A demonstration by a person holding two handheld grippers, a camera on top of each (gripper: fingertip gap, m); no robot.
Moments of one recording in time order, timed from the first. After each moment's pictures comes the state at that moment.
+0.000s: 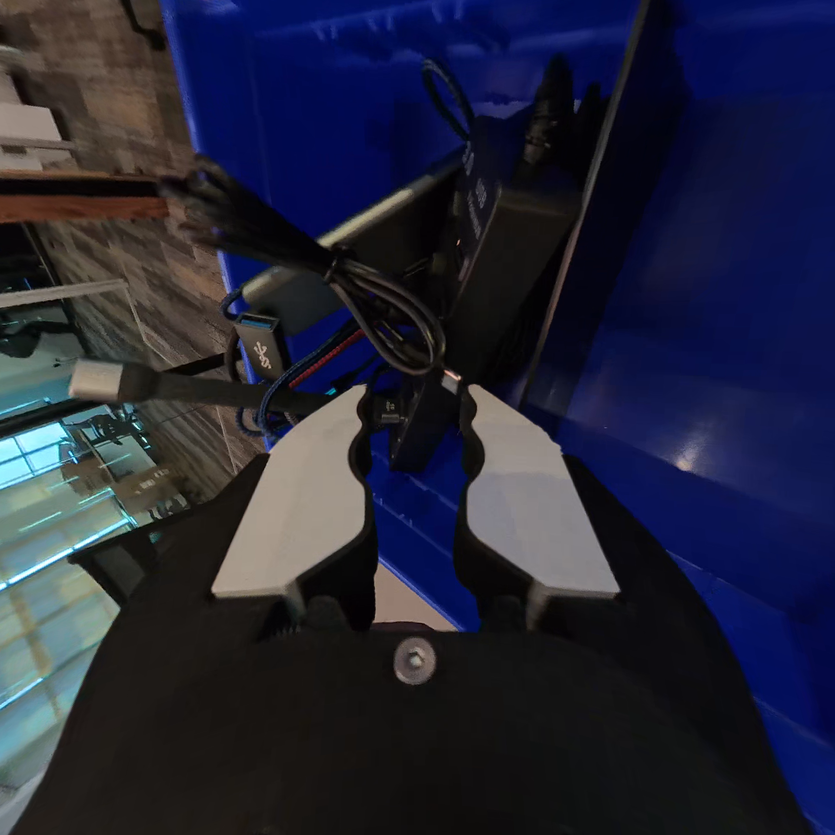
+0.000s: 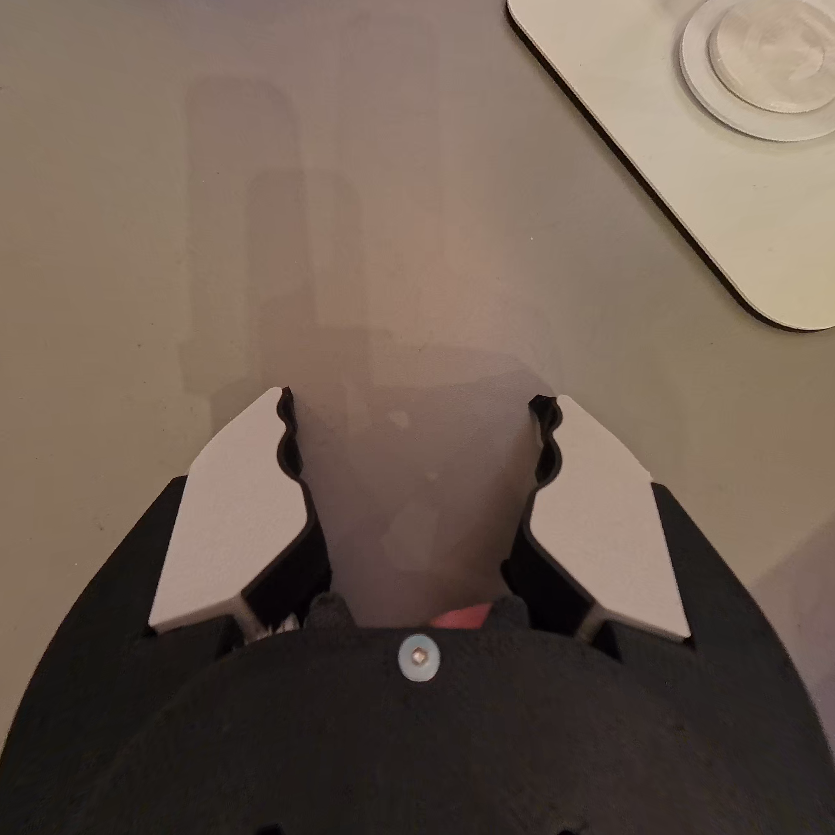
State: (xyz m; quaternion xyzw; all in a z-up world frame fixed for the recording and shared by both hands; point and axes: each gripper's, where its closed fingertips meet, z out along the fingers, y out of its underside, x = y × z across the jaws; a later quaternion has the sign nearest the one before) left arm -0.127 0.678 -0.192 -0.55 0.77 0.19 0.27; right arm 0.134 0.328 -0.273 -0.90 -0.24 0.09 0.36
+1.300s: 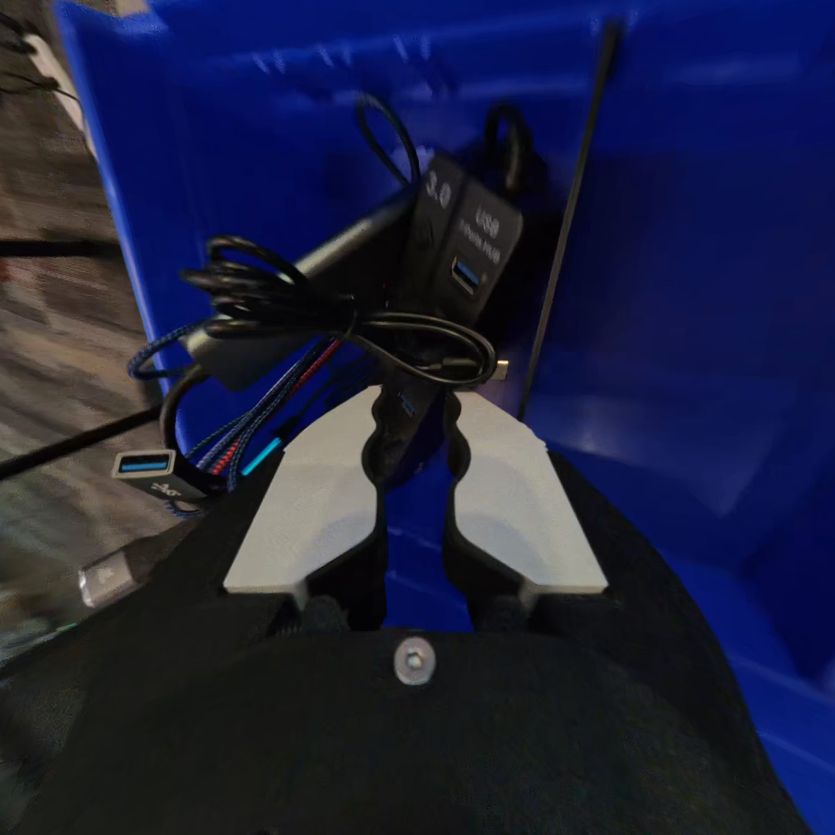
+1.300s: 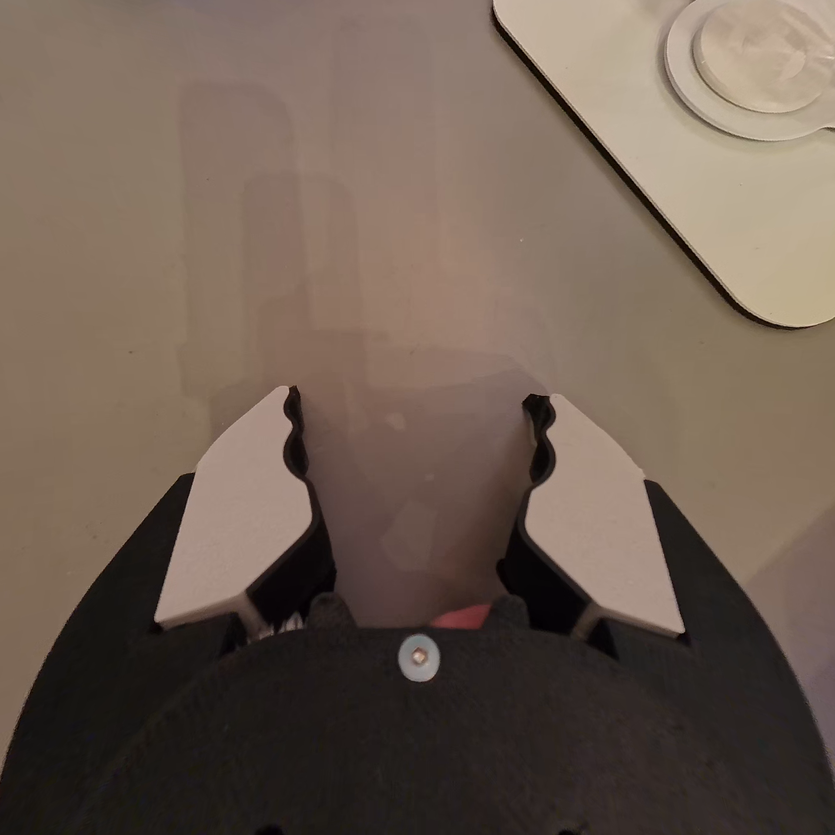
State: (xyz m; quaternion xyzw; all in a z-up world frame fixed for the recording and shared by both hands) left arm -0.119 0.672 -0.208 -0.56 0.80 0.06 0.20; right arm 0.136 0.330 -0.272 -0.90 -0.23 0.09 0.36
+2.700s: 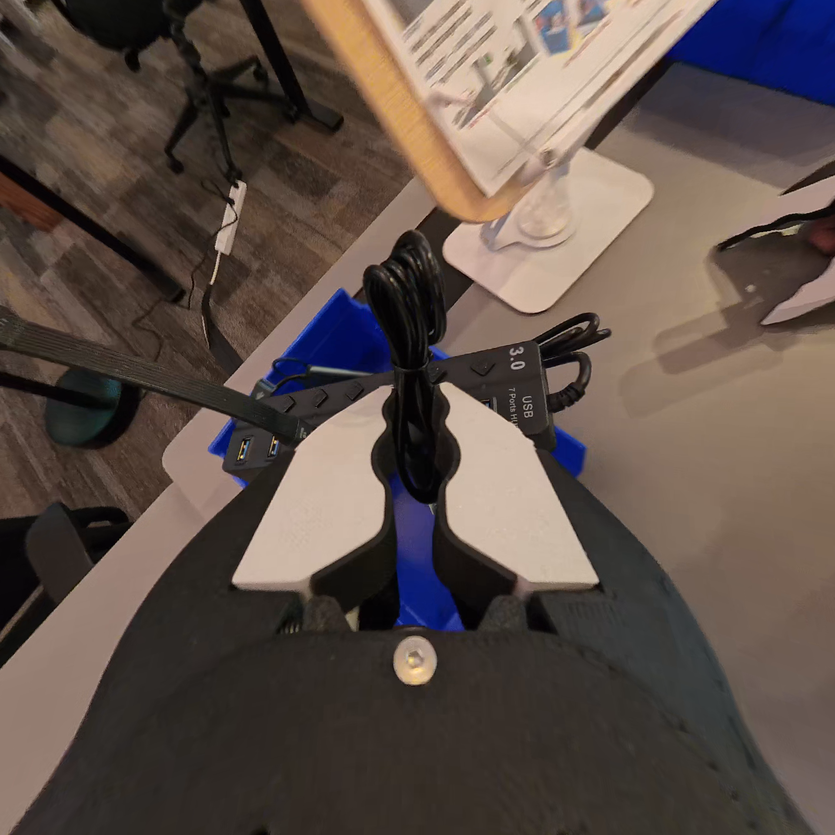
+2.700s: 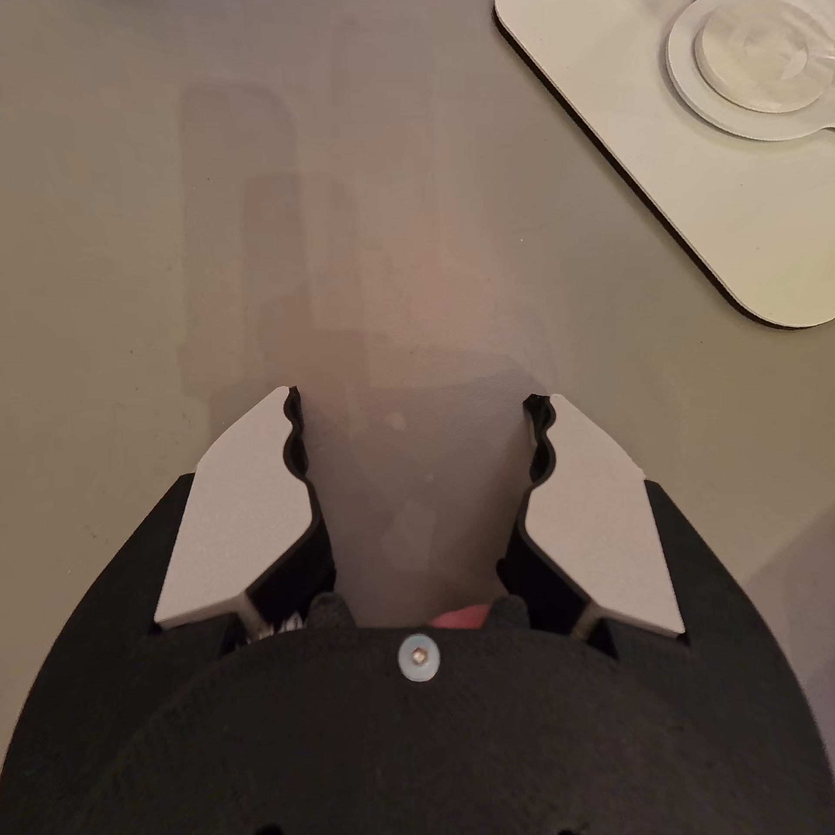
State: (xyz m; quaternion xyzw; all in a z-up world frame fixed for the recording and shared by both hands) left arm -0.117 0.565 -0.009 -0.70 0.59 -0.17 0.38; right arm 0.136 0.330 -0.273 -0.90 -0.23 0.09 0.36
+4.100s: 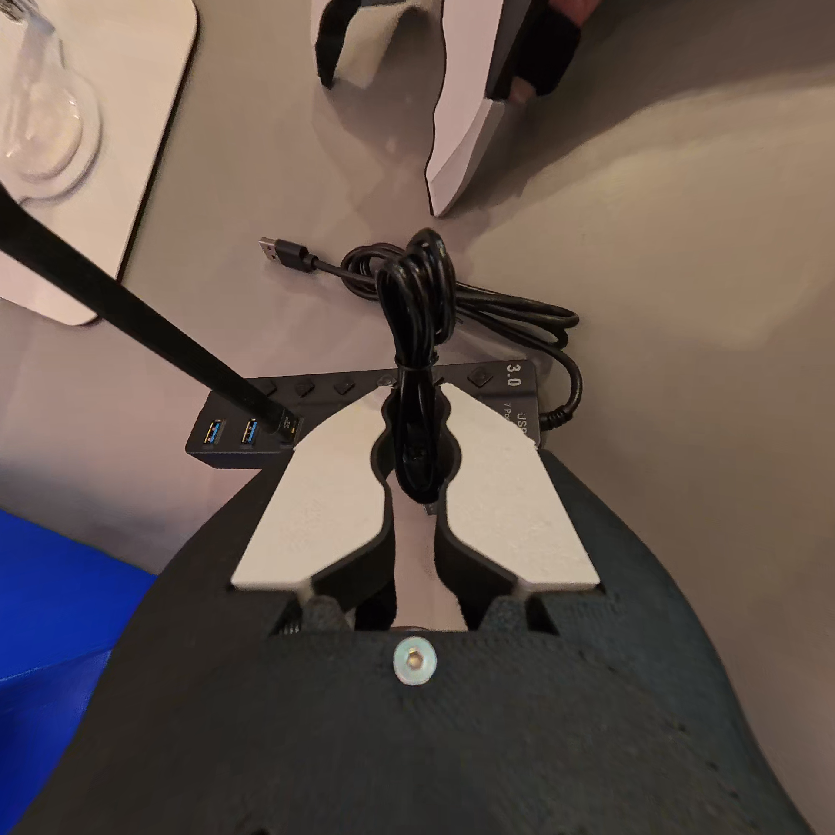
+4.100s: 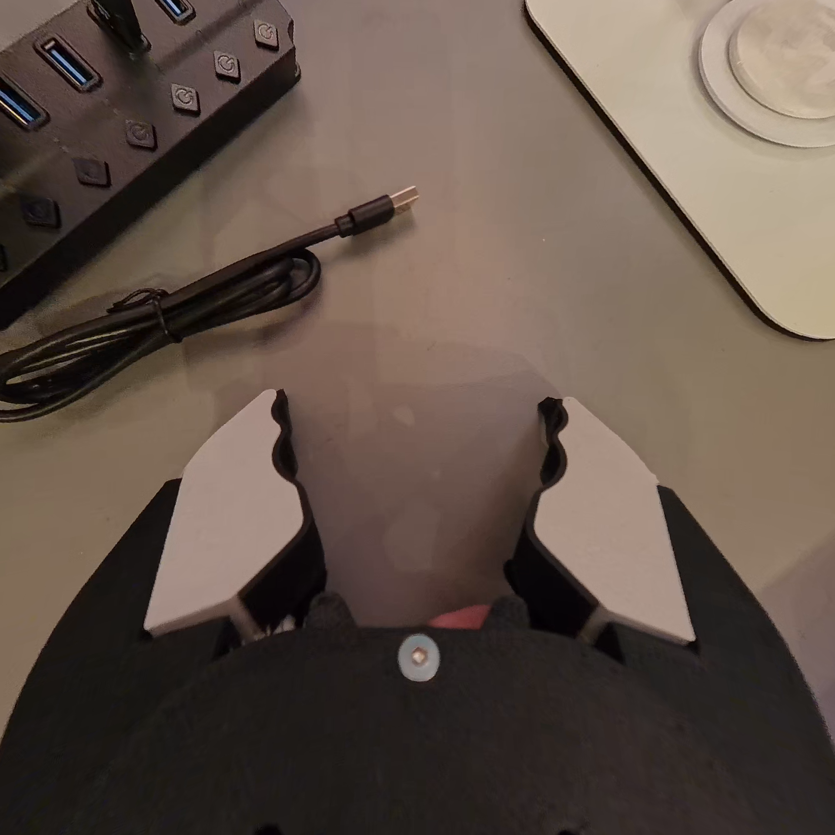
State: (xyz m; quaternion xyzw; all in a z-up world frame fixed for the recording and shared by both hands) left arm -0.011 0.309 -0.223 -0.60 0.74 -0.17 0.26; right arm 0.131 0.326 -0.273 -0.90 -0.25 0.09 0.35
